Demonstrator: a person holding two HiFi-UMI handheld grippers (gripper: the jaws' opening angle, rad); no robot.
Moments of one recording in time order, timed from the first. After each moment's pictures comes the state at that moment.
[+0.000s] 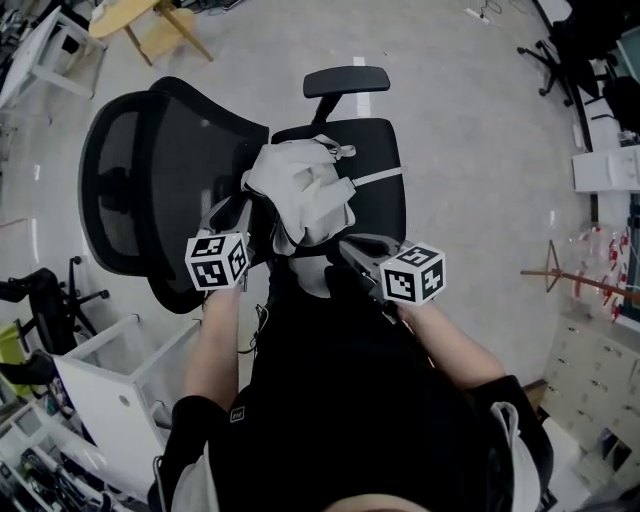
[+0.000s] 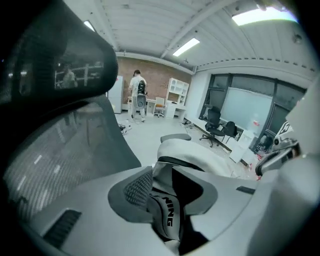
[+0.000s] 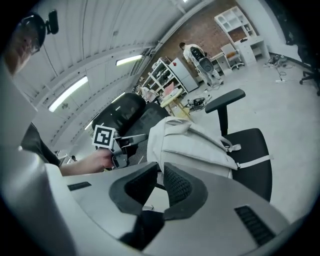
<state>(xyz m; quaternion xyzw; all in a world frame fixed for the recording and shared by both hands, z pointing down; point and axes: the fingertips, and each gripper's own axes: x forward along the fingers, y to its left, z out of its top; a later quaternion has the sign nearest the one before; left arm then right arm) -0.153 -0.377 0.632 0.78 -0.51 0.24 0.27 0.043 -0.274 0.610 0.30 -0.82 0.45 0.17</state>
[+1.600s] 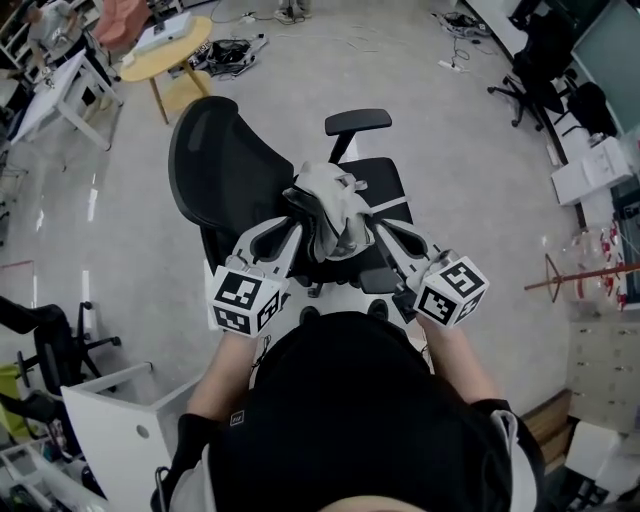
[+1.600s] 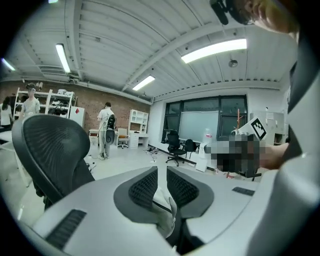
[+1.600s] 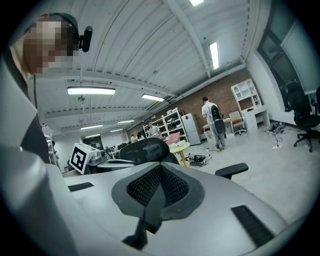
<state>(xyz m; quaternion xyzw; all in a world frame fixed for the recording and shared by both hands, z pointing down) -0.148 -0.240 0.431 0.92 -0.36 0.11 0.10 -0.016 -0.208 0.409 0.43 -0.88 0.20 0.02</state>
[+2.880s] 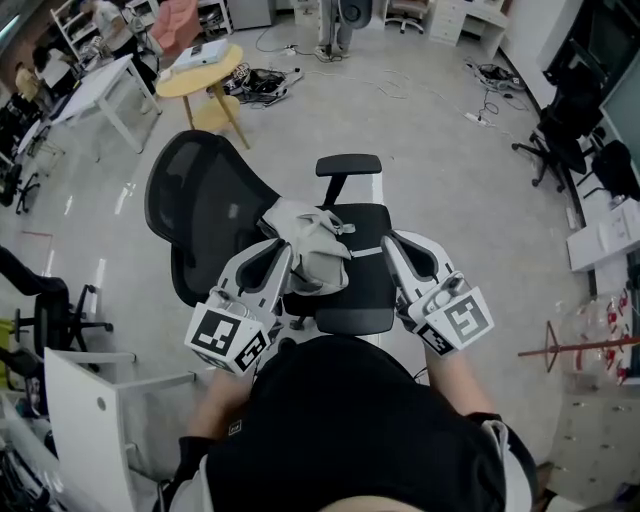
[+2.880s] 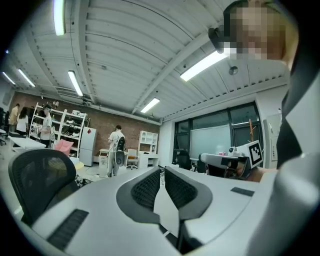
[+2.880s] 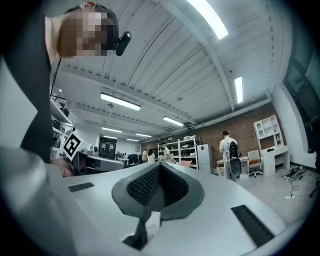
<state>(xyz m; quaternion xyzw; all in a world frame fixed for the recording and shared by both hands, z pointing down) -0.023 -0.218 0.316 0.89 -0.45 0.00 0.05 0.123 -0.222 0.306 0.35 -0.93 0.01 -0.04</state>
